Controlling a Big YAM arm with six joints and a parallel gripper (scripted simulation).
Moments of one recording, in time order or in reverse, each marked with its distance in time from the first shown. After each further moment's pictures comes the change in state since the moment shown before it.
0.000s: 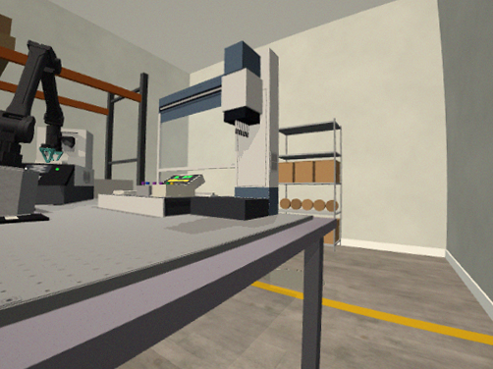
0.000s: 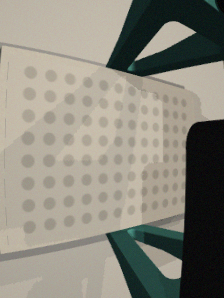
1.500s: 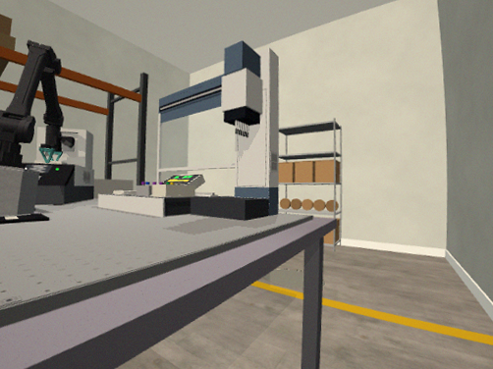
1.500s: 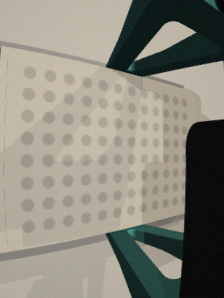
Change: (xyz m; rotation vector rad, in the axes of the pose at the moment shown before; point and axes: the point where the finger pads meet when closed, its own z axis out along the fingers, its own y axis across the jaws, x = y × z) arm 0.002 0.000 0.001 -0.001 0.000 -0.003
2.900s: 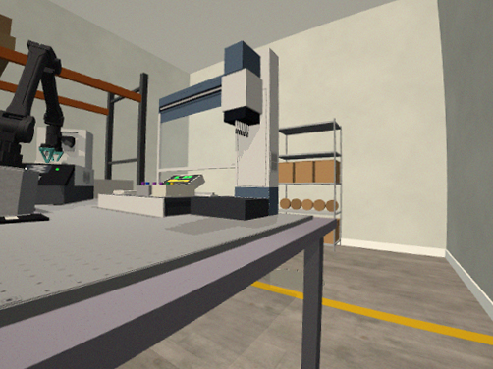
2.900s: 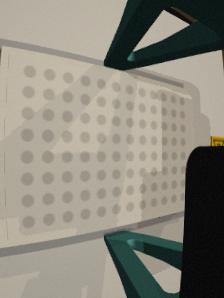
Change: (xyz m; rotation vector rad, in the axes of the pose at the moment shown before) arm -0.001 0.002 -0.001 -0.003 0.001 0.002
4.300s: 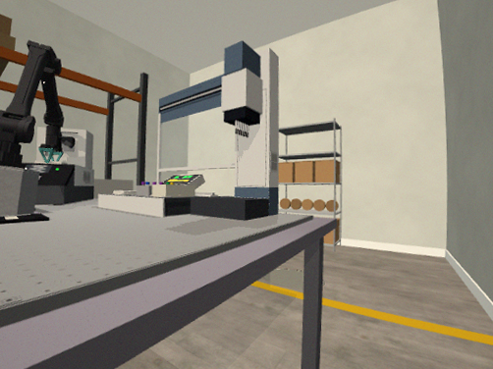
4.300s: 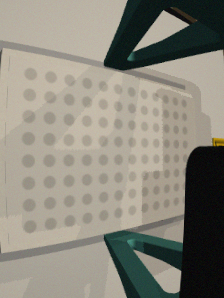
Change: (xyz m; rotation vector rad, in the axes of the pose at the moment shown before) arm 0.000 -0.002 0.002 0.004 -0.001 0.000
